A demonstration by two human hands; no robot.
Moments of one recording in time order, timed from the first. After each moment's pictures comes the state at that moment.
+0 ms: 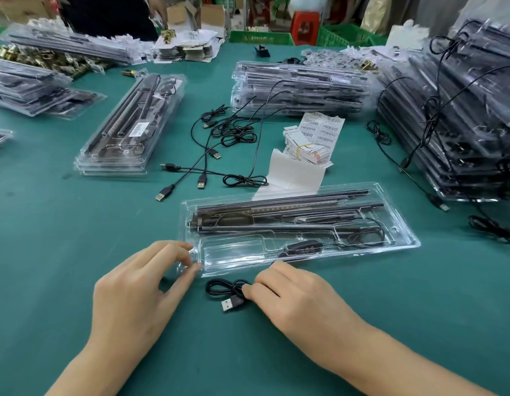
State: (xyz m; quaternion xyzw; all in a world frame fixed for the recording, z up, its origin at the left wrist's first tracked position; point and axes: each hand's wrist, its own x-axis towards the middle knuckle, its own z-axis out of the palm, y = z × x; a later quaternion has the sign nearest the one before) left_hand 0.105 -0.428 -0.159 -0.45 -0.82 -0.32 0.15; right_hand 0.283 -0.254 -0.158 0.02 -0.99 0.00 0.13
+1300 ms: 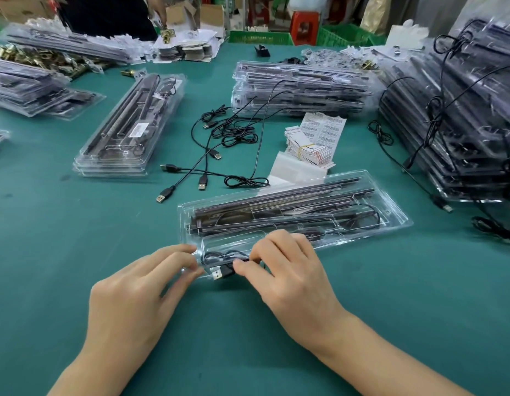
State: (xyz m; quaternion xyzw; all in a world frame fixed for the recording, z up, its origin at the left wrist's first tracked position) left_hand 0.099 -0.431 -0.165 -0.49 -0.80 -0.29 0.20; right_hand 0.246 -0.256 -0.162 -0.05 -0.92 -0.05 0.37
